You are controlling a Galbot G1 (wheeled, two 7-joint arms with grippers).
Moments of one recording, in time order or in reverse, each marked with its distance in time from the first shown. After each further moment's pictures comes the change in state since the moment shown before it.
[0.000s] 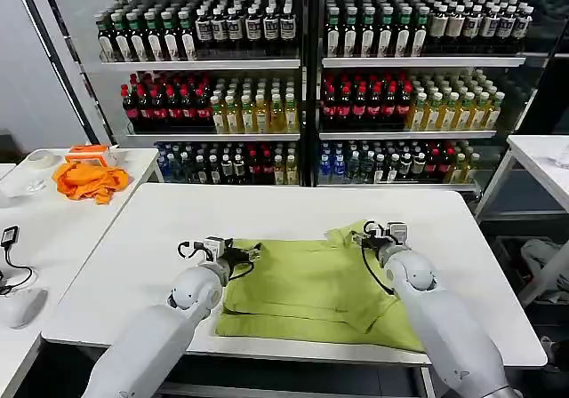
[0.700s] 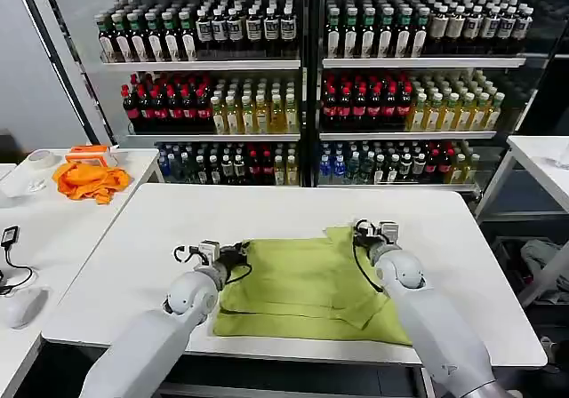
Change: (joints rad) left arm 0.040 0.031 -0.026 -0.043 -0.036 -0.030 0.017; right arm -0.007 0.014 0.011 0.000 -0.004 0.023 0.001
